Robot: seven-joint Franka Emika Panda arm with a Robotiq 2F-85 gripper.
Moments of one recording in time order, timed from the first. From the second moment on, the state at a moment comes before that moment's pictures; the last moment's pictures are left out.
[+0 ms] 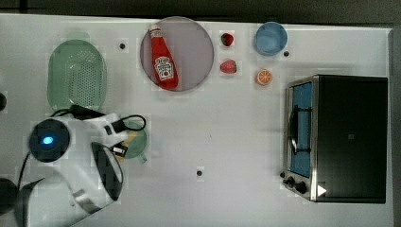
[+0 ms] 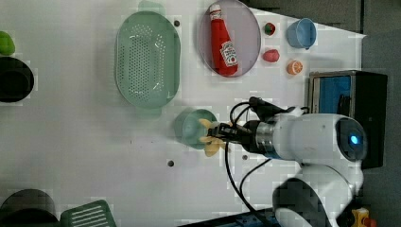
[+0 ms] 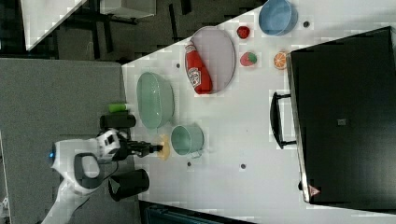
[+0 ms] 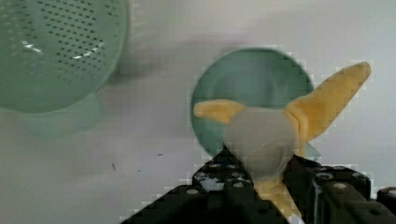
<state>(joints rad) -0.06 0.12 0.58 -2.27 0.02 0.74 0.05</state>
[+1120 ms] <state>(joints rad) -0.09 0.02 0.46 -2.22 -0.04 0.58 0.17</state>
